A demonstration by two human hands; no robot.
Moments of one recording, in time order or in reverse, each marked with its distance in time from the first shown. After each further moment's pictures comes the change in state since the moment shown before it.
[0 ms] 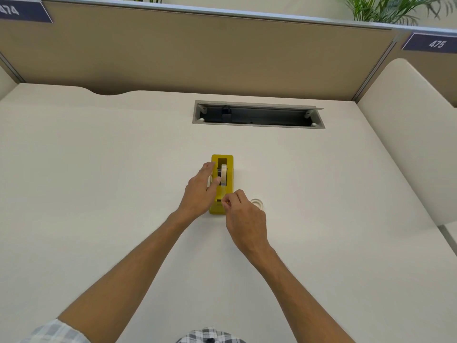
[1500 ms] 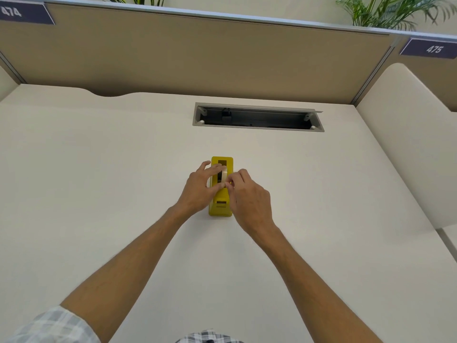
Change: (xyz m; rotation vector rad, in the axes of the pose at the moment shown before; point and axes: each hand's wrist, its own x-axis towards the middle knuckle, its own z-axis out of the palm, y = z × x) left_hand 0.007 0.006 -0.010 -0.015 -0.019 0.068; right_hand 0.040 0.004 -0.020 -0.004 0.047 -0.063
